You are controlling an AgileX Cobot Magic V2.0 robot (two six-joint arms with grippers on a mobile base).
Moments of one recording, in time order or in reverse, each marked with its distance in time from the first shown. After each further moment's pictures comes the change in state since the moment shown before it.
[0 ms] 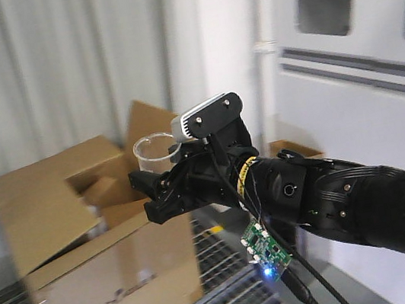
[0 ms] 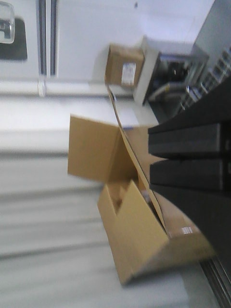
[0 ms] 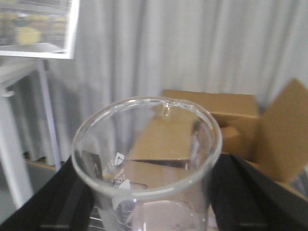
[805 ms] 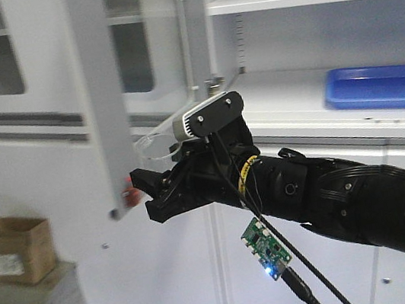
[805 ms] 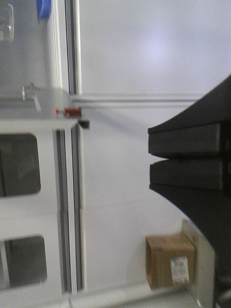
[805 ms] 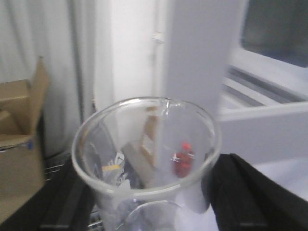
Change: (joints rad) left arm 0.000 0.000 0.000 0.000 0.000 0.000; right arm 0.000 0.000 0.000 0.000 0.000 0.000
